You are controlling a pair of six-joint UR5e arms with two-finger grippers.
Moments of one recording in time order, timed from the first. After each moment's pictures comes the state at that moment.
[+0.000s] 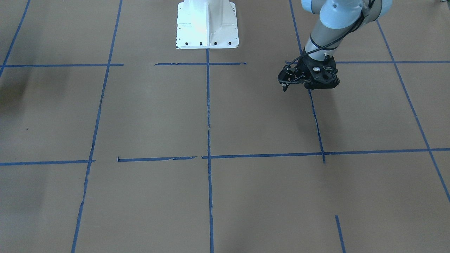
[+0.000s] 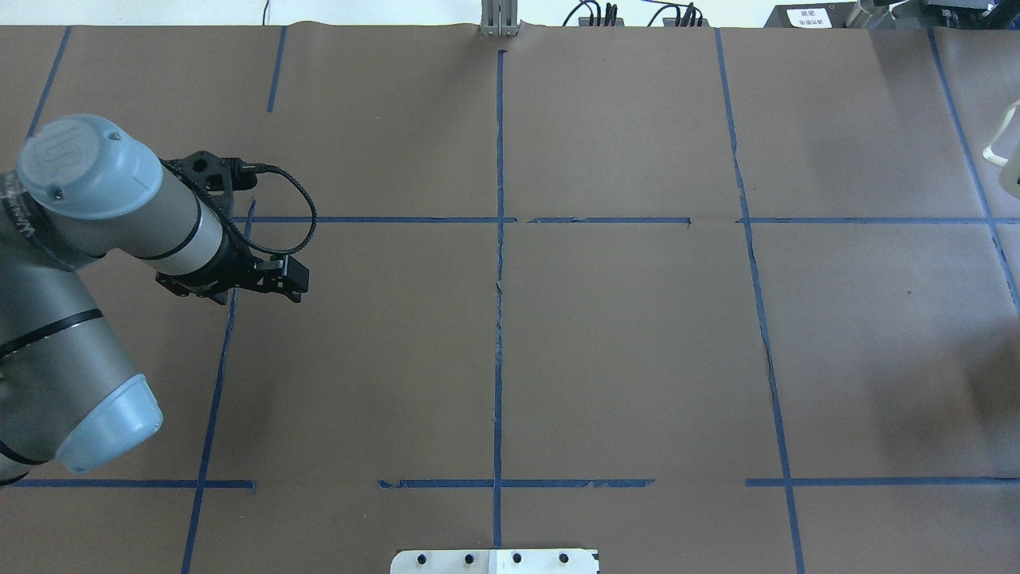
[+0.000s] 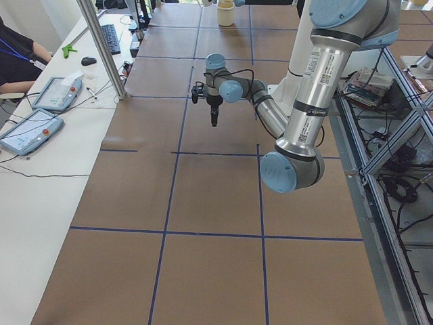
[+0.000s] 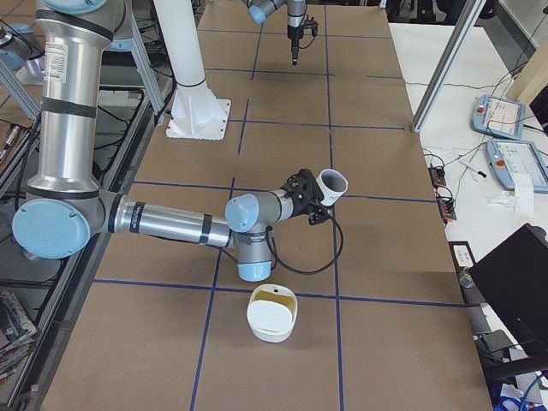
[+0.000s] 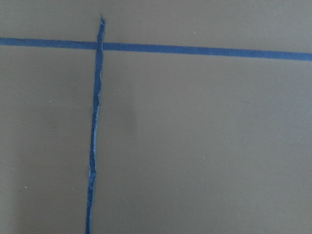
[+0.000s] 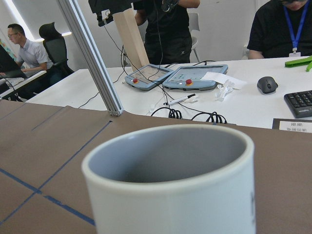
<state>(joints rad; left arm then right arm) -0.69 -1.91 -1.99 -1.53 -2.01 -1.10 1.28 -1.66 1.50 0.21 2.12 0.87</state>
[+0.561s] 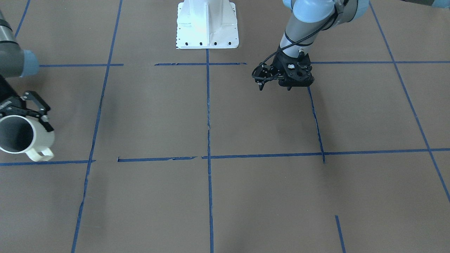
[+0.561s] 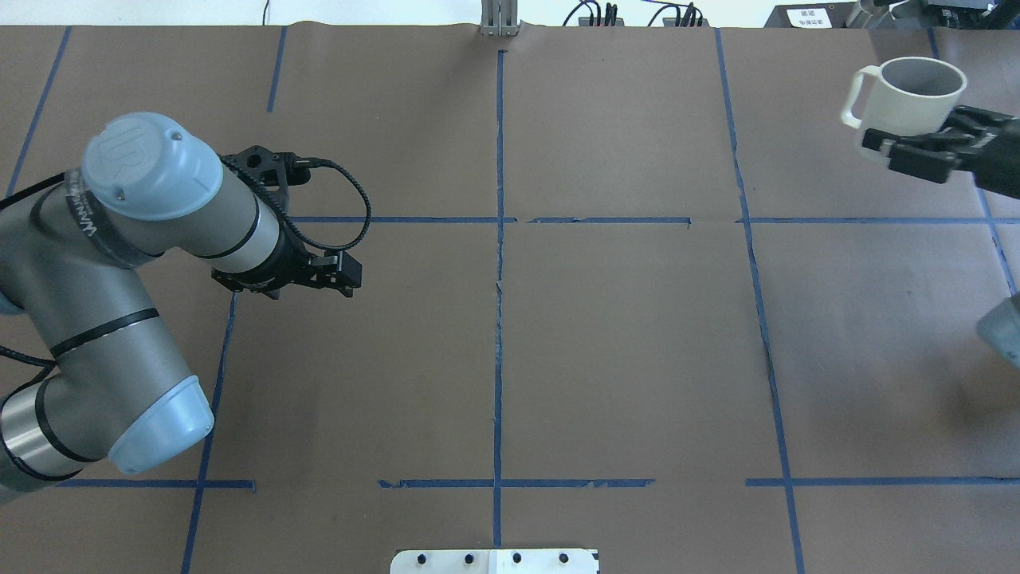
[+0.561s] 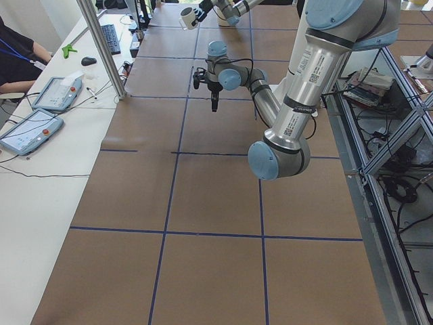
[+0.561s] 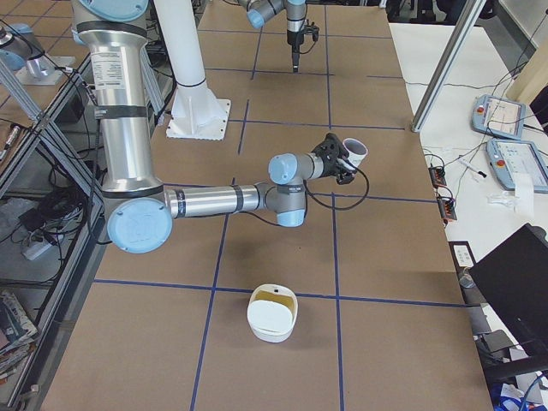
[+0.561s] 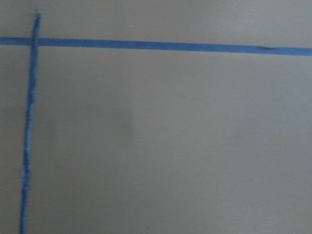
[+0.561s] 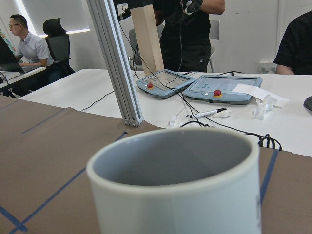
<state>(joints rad) -0.65 -2.04 -1.95 -1.53 -1.99 -1.20 0.89 -1.45 1.50 -0.02 1.65 0.78</state>
